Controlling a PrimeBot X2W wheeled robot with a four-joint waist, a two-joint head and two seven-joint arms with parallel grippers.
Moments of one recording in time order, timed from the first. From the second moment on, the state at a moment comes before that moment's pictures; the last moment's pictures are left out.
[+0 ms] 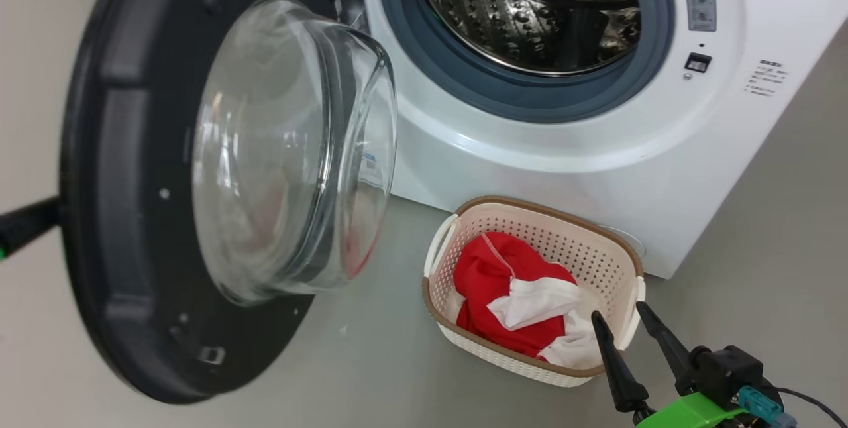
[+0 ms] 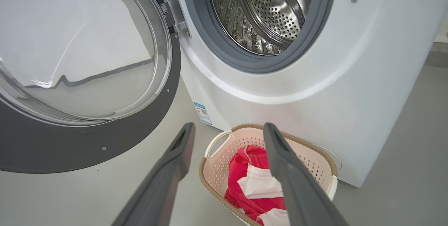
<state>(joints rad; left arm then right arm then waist) -0.60 0.70 -0.08 0.31 -1.50 -0.12 0.91 0.01 -0.05 0.11 0.31 0.32 0.13 -0.26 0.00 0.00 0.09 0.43</state>
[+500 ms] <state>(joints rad) -0.58 0.63 -0.18 0.11 -1.51 -0.12 0.86 0.02 -0.05 0.11 0.29 0.35 0.13 -0.26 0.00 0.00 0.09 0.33</state>
